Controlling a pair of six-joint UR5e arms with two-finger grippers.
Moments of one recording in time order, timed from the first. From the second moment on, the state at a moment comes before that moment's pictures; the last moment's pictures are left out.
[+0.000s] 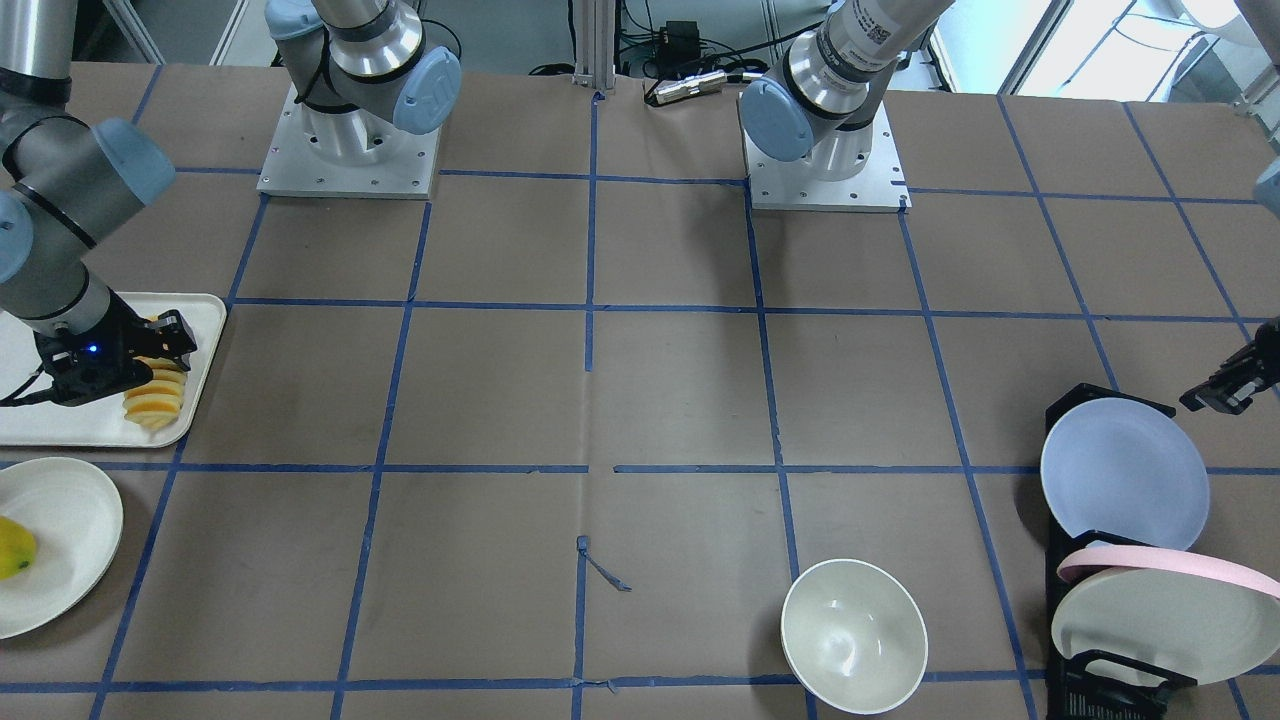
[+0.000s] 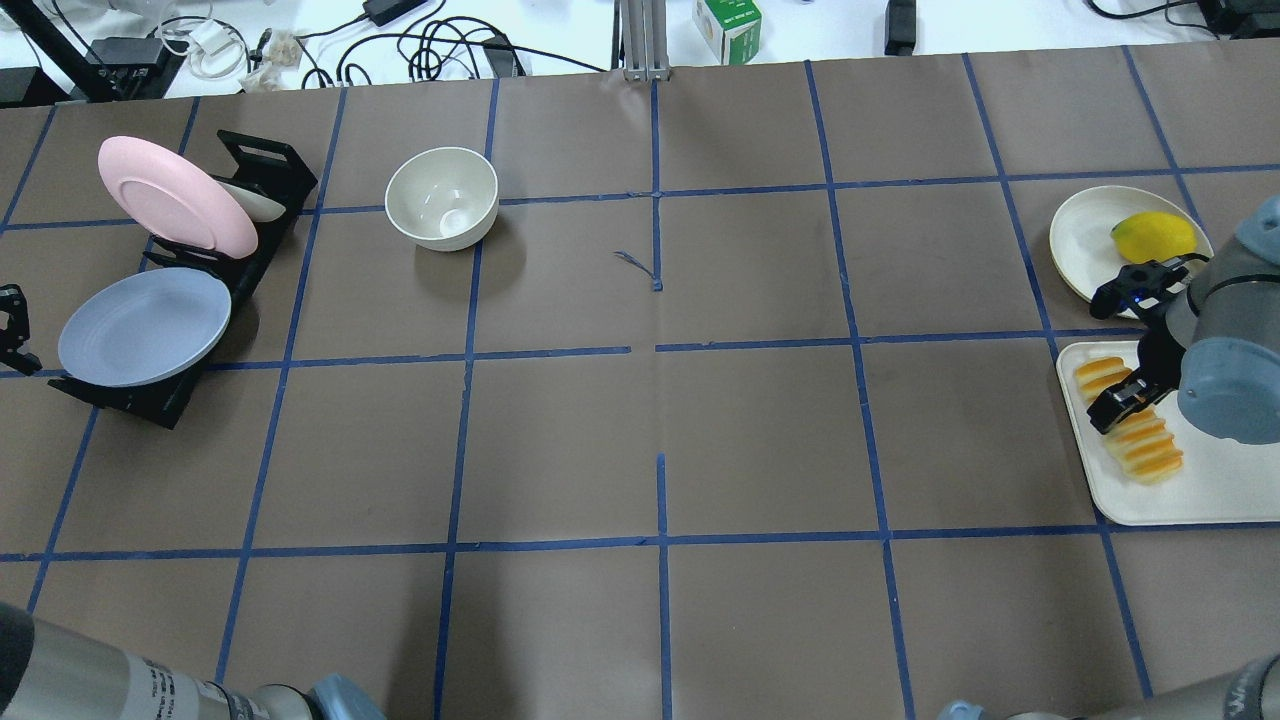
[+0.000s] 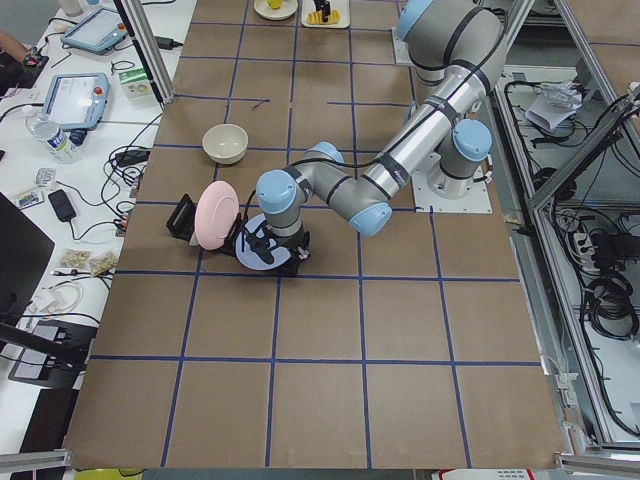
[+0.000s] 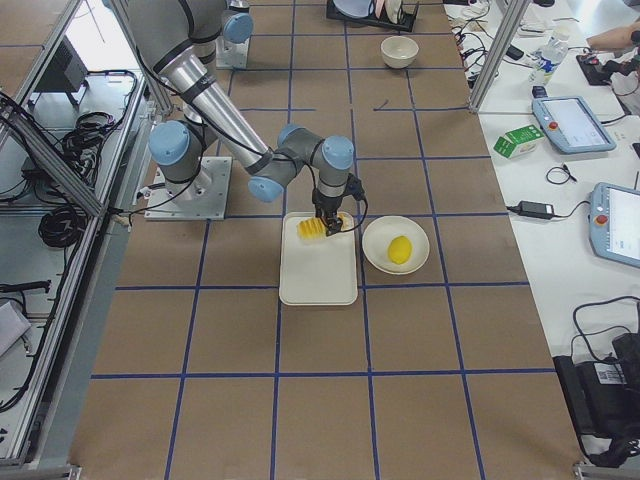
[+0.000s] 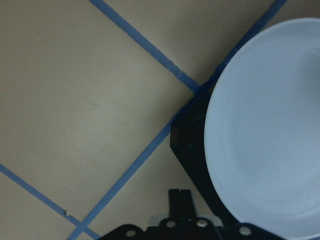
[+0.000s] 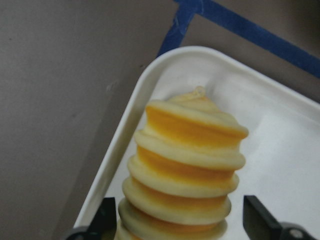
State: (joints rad) left arm -0.78 -1.98 -1.61 -1.19 1.58 0.08; right arm 1.01 -1.32 2.15 -2.36 -1.69 -1.00
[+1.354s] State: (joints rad) left arm -0.78 -2.04 -1.62 -1.11 1.54 0.11; right arm 1.09 -1.36 1.70 -1.84 -1.68 -0.69
